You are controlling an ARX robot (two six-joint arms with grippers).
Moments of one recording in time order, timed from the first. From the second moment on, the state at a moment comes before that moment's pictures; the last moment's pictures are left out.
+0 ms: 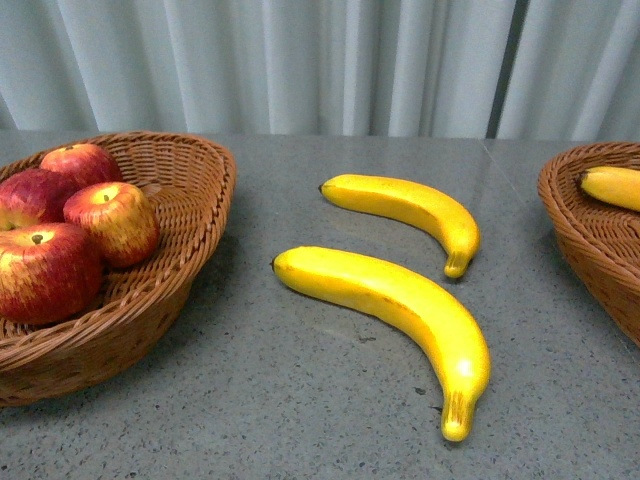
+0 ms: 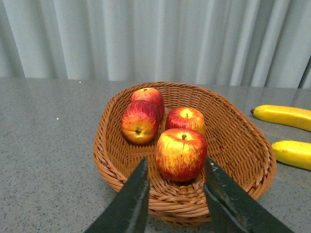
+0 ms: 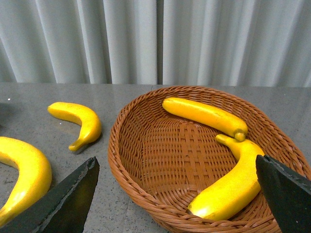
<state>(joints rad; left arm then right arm) 0.00 0.01 0.01 0.00 0.00 -0.01 0.00 0.00 0.01 0.00 0.00 -0.01</state>
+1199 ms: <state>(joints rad) 0.00 0.01 0.01 0.00 0.00 -0.01 0.49 1.68 0.84 0.37 -0.07 -0.17</state>
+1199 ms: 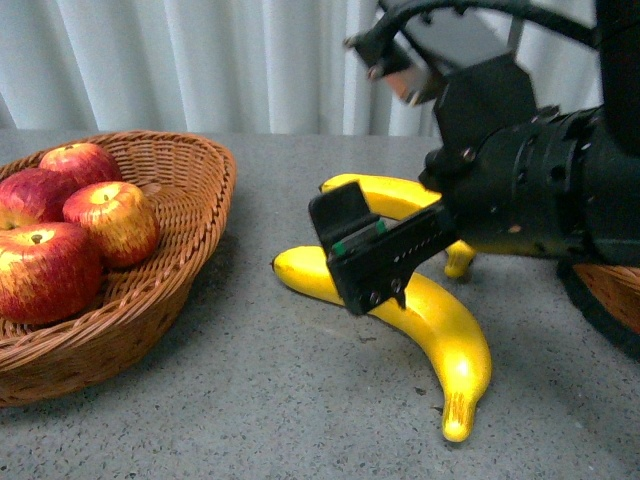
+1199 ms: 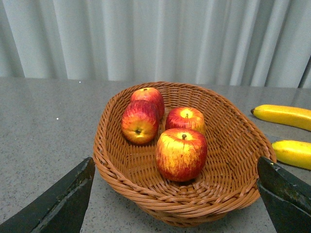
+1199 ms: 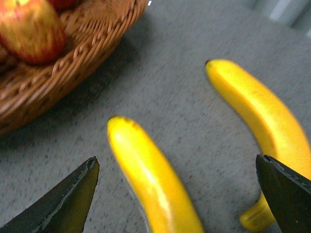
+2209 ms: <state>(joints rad) 0.00 0.01 0.01 0.00 0.00 -0.01 0.52 1.81 0.90 0.17 0.02 -0.31</state>
